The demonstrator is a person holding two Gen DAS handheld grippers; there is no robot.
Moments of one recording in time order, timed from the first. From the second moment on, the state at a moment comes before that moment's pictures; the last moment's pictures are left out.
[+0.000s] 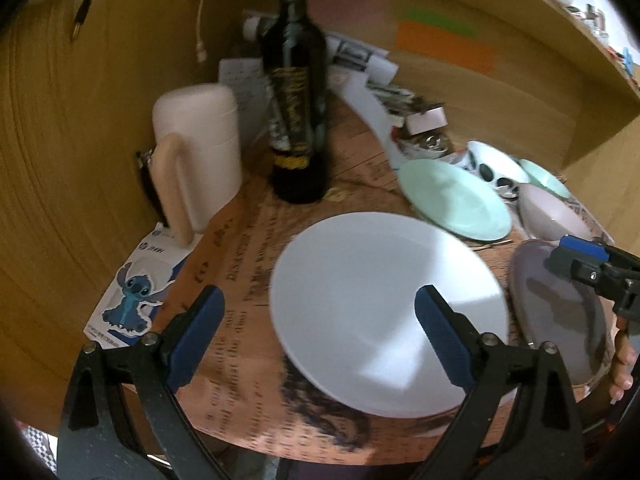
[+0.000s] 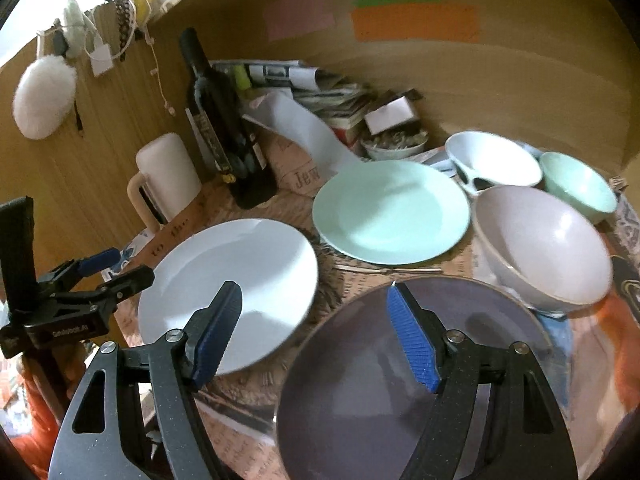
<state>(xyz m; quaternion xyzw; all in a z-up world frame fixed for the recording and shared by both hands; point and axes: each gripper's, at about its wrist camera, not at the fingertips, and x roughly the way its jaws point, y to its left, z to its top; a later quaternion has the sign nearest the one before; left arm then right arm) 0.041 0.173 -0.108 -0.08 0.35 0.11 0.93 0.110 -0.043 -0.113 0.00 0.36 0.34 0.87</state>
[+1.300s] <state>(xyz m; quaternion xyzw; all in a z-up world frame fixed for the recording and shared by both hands) 0.053 0.209 -0.147 -0.14 0.41 0.01 0.90 0.157 0.023 -0.157 -0.07 0.47 0.31 0.82</state>
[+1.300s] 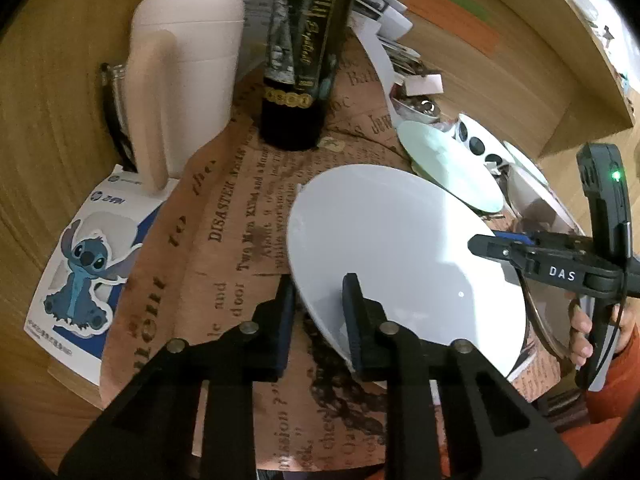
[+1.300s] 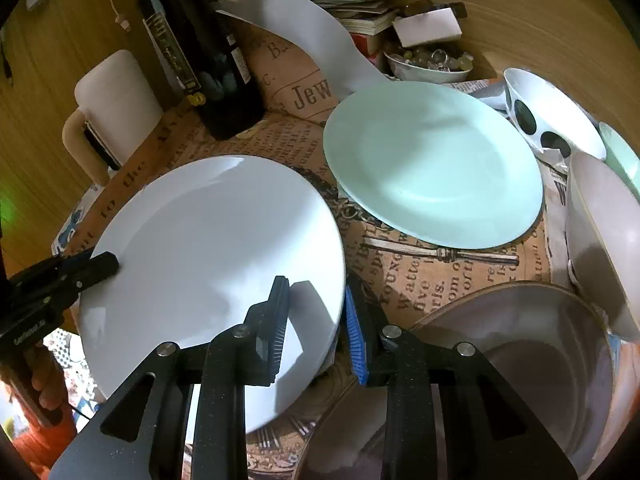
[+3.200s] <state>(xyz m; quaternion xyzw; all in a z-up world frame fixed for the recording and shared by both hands) 0.069 0.094 -0.097 -0.07 0.37 -0.01 0.93 0.122 -0.101 -0.114 0.01 0.39 0.26 0.88</state>
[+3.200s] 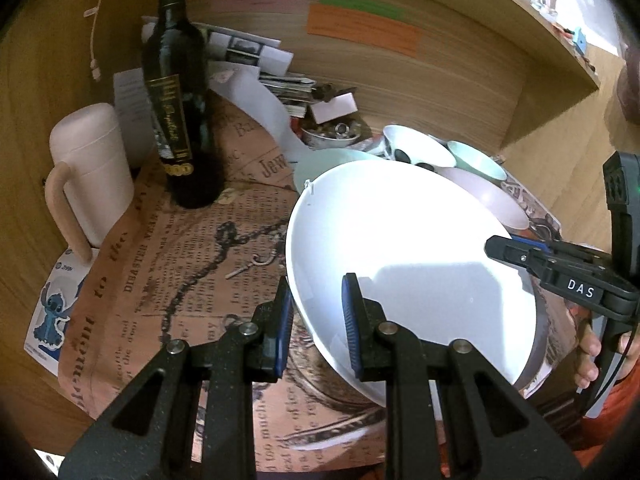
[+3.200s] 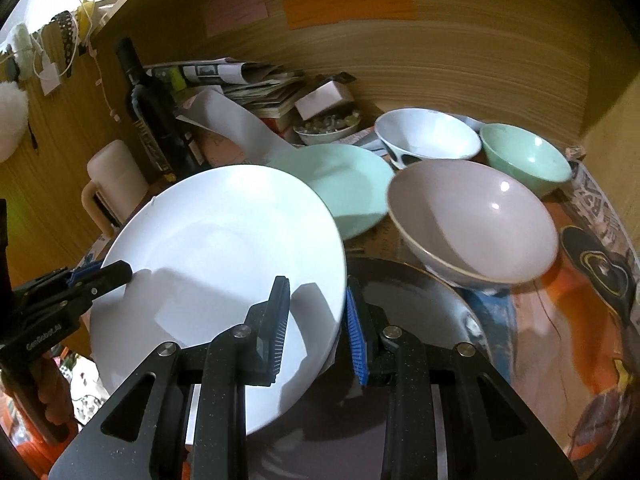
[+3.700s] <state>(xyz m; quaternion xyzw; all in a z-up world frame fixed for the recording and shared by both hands) 0.070 0.045 -0.105 -0.06 0.39 -0.03 0.92 0.107 -0.145 -0.124 0.01 0.40 0.24 0.89</state>
